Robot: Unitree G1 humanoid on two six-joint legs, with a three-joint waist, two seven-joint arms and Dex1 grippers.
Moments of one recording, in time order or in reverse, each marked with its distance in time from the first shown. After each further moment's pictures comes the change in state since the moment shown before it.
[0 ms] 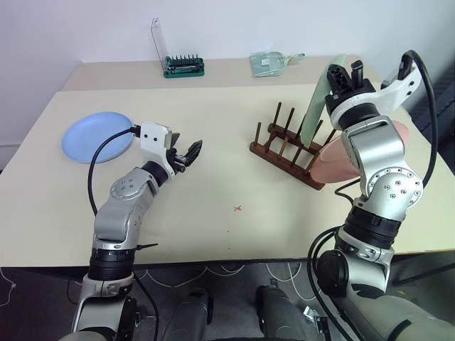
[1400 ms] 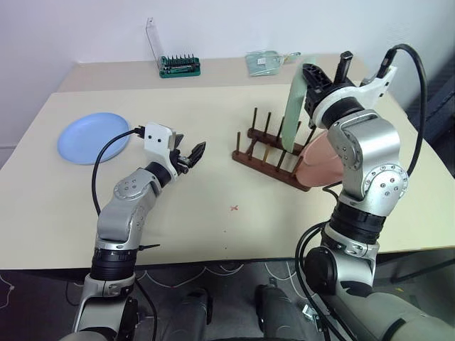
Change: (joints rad) left arm 0.000 -0.006 -0.018 0.002 0.002 -0.001 -0.006; right arm -0.037 0.096 0.039 -0.011 0.391 -0.039 -0.271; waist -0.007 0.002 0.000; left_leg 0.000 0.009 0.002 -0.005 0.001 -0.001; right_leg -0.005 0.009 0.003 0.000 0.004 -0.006
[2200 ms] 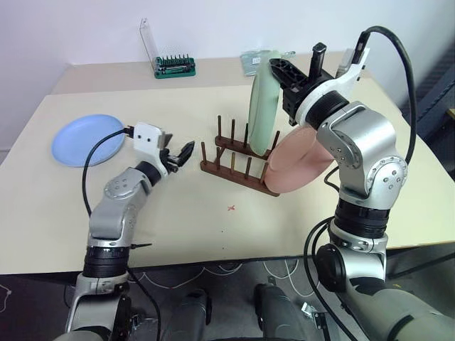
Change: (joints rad) left arm -0.005 0.080 0.046 0.113 -0.001 -0.067 -0.062; right arm -0.026 -0.111 0.149 -0.002 0.160 0.008 0.019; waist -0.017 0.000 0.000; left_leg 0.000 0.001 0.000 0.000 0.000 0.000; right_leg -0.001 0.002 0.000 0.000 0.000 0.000
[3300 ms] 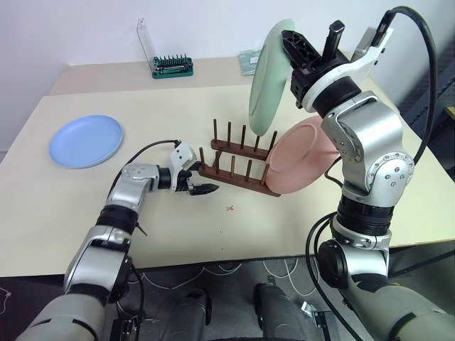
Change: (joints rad) left arm -0.261 0.075 -0.250 0.667 0.184 -0.338 -0.729; right arm -0.030 -0.017 0.018 -0.027 -0.090 -0.071 0.111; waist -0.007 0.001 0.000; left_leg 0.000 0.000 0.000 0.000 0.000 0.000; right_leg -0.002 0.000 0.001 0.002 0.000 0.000
